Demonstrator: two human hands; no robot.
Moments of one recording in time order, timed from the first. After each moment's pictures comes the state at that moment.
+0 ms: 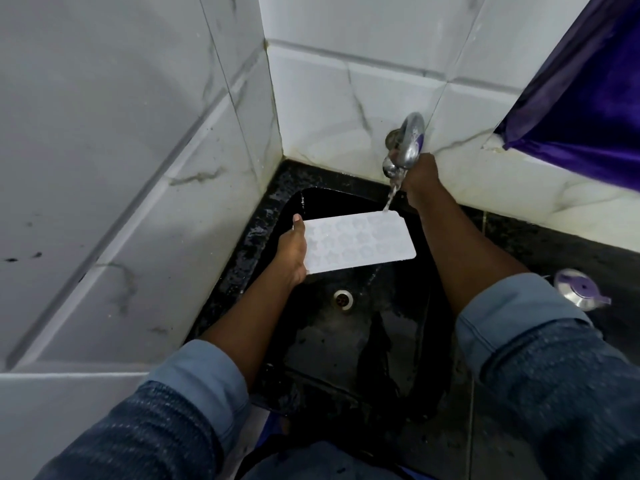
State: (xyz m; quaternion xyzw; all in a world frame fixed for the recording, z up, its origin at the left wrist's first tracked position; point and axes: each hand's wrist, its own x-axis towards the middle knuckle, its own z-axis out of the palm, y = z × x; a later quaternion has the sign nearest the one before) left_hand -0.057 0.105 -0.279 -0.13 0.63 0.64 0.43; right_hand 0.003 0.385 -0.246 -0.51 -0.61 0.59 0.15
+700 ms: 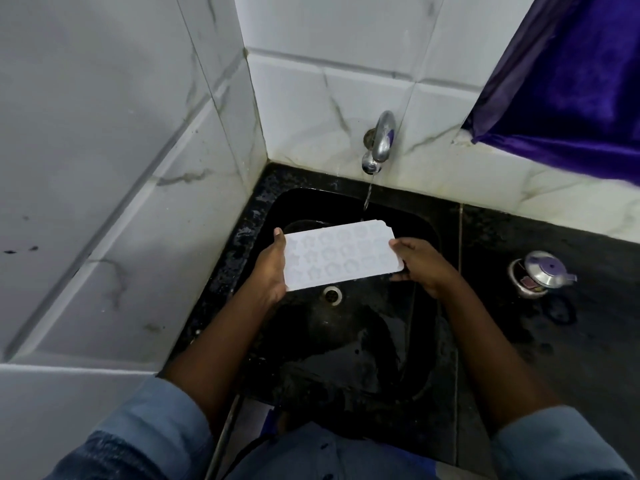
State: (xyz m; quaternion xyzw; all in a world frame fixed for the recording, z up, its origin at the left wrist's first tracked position) left_hand -0.031 0.062 -0.275 -0.12 0.61 0.62 0.48; right_hand 0.176 0.267 -0.266 -0.45 -0.64 0.62 0.03
